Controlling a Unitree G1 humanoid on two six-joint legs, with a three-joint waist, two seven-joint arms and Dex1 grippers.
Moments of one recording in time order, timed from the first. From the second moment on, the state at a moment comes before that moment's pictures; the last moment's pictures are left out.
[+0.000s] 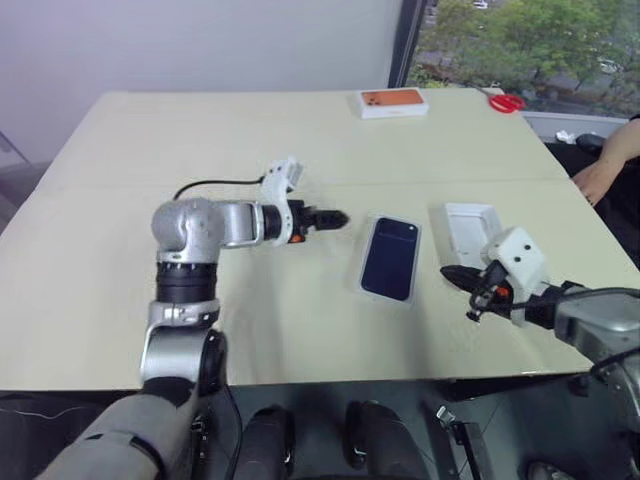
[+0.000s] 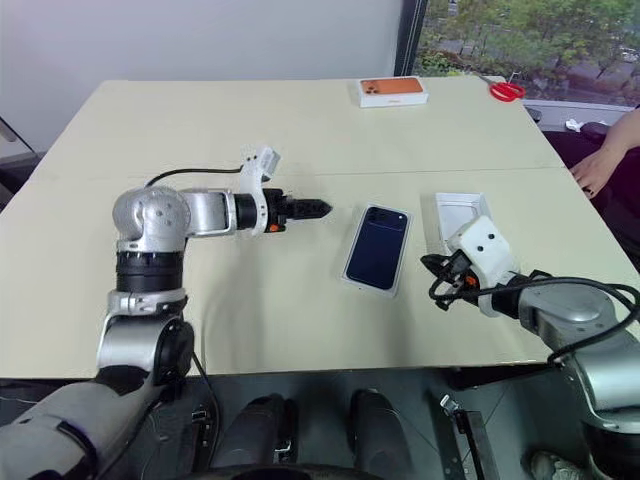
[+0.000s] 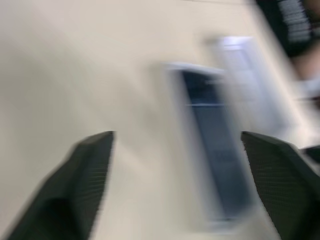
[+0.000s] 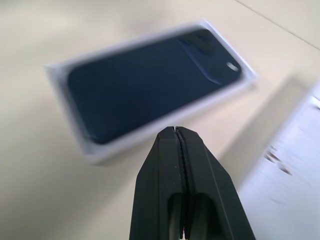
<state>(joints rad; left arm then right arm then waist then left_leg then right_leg) -0.81 0.26 0.01 0.10 -0.54 1.23 -0.38 -0.08 -0.81 -0.21 -0.52 0.38 0.88 0.64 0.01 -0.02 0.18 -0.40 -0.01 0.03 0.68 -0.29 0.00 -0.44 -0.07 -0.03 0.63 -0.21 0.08</state>
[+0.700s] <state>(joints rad) -0.72 0.35 -0.57 0.03 -0.16 0.69 -0.77 -0.21 -0.73 0.03 -0.47 0.32 1.04 0.49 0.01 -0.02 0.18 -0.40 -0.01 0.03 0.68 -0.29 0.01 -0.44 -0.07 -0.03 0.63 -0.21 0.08</state>
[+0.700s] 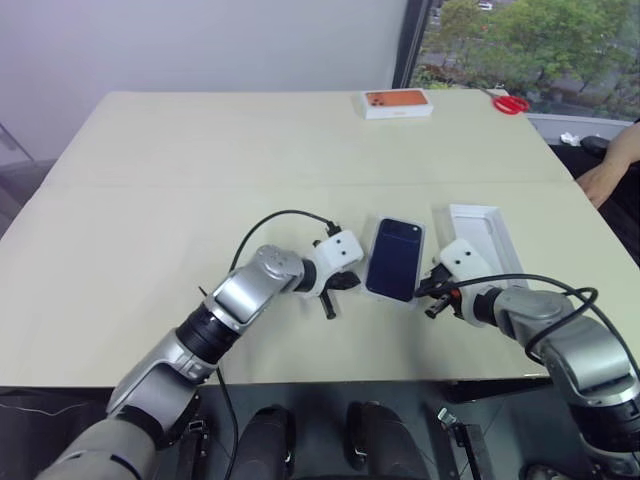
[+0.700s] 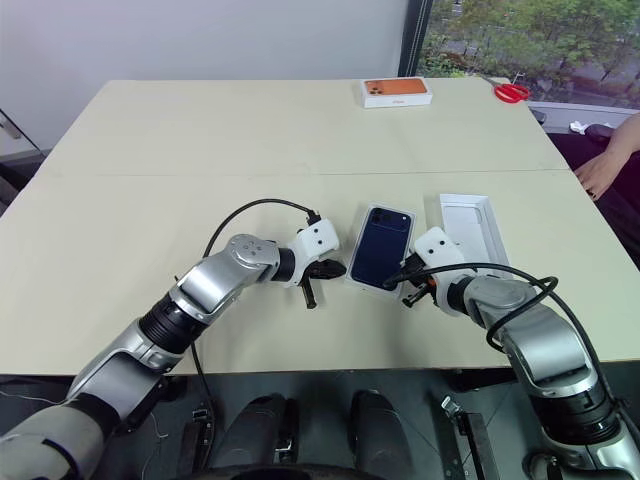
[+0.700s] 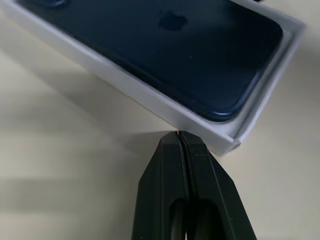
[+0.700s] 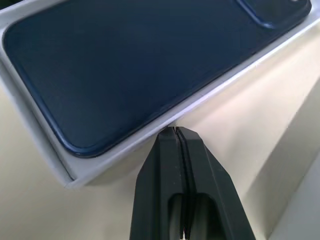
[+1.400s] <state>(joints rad) -0.70 0.33 -0.55 -0.04 -0.23 0.86 -0.89 -0.16 -0.79 0.01 -0.53 0.34 1.07 0.55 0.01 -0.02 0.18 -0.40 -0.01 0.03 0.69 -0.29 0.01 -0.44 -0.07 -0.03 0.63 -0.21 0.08</state>
